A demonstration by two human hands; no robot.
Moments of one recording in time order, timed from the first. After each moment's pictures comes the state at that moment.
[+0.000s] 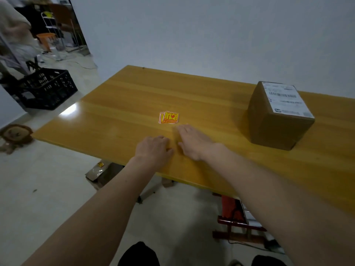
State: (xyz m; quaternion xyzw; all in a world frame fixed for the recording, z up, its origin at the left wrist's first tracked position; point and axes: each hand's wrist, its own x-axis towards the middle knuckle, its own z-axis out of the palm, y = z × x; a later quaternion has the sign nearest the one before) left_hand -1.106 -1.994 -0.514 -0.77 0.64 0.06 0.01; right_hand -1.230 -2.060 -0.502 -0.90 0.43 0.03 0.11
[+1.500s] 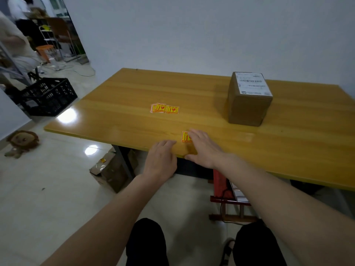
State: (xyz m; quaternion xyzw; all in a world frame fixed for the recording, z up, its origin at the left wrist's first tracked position) left_hand -1.191 -1.889 -0.521 -0.72 0.65 0.06 -0.24; right_hand -1.332 -1.968 -0.508 -0.87 0.46 -0.02 0.16
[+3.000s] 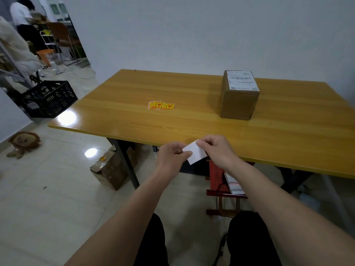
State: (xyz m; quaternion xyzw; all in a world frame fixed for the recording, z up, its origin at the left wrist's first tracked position) left_hand -1.246 -1.850 -0.495 -0.68 0.44 0.37 -0.46; right_hand -1.381 -1.904 -0.485 -0.67 0.49 -0.32 0.46
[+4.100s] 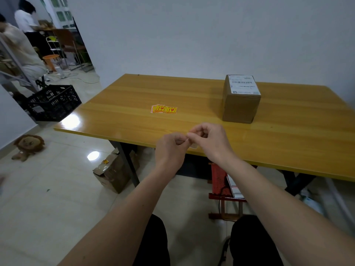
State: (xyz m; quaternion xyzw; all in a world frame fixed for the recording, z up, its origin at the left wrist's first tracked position) left_hand -1.246 -1.857 -0.467 -0.71 0.50 0.22 -0.45; right_hand -1.357 -1.899 -0.456 -0.70 0.46 -0.40 0.38
